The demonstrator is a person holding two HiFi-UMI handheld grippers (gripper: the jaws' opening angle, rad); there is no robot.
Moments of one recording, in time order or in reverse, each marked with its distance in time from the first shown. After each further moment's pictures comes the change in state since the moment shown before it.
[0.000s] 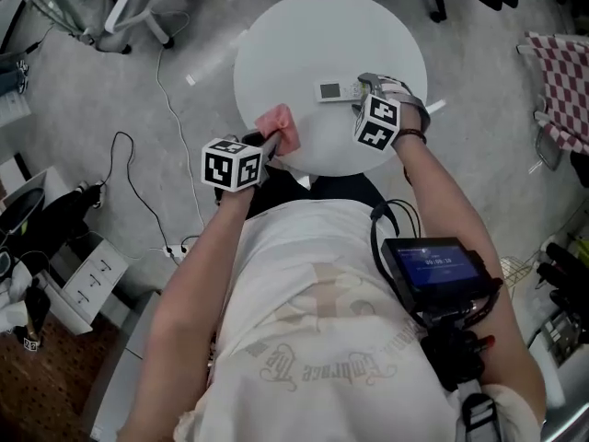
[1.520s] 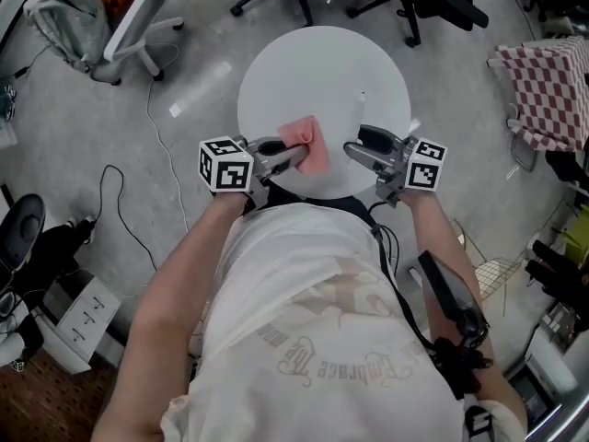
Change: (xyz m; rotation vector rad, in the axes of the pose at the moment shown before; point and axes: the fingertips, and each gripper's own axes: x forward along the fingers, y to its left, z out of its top) left arm -0.051 -0.076 0.076 0.035 -0.187 -0.695; right arm -0.173 0.004 0.093 1.059 -1.090 0.536
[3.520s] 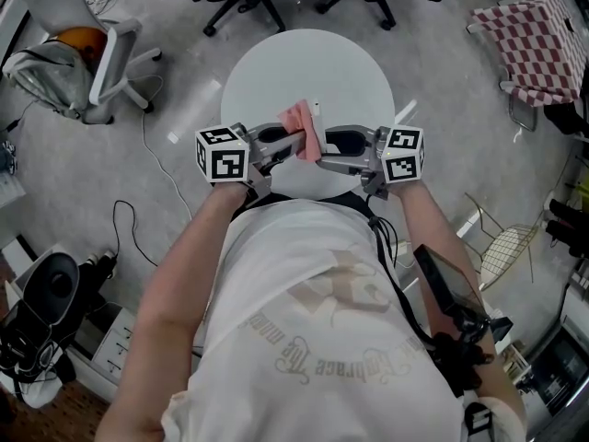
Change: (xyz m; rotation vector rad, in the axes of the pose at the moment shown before) left arm 0.049 -0.029 0.053 0.069 0.071 -0.142; right arm 0.012 0.029 -0.003 -0.092 0.073 0.080
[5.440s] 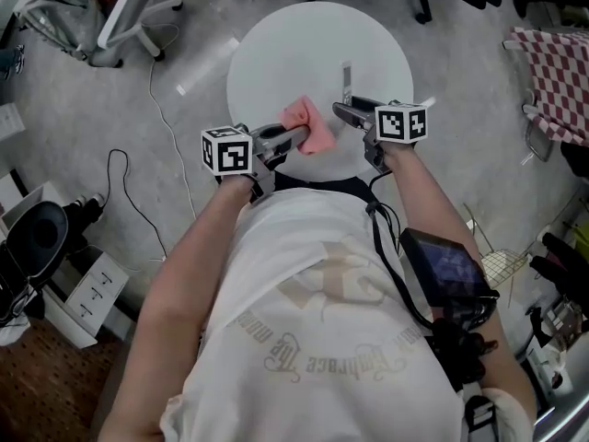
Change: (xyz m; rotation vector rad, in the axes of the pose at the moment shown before) left arm -0.005 0.046 -0.072 -0.280 -0.153 0.220; right arm -0.035 -0.161 -0.062 0.293 0.170 -0.481
